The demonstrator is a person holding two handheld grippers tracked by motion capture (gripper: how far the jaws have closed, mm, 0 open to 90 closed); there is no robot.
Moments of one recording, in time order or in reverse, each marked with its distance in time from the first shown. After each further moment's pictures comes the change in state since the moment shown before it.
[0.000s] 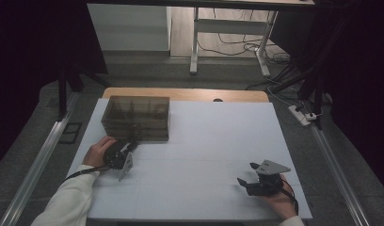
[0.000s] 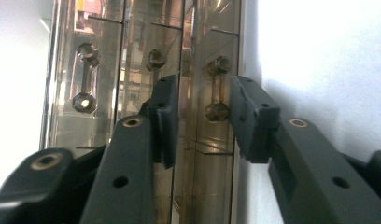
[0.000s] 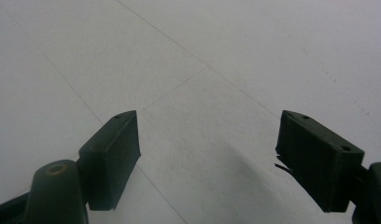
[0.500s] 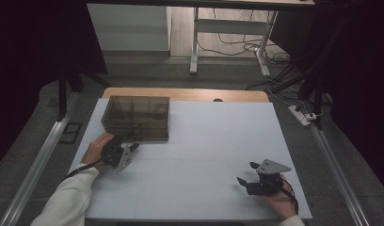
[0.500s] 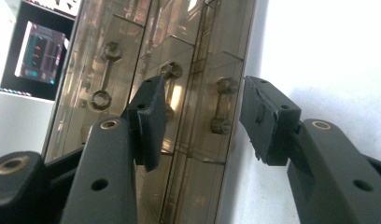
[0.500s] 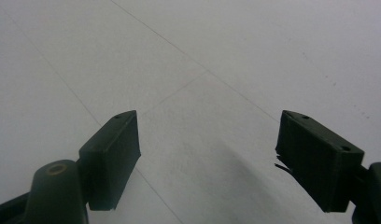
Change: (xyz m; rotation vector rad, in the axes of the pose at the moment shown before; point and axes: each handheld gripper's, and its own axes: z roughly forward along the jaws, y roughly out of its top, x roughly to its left) left arm 0.028 0.007 -0.008 -0.006 -0.150 -0.224; right arm -0.001 0.001 0.000 -0.013 0.010 0.009
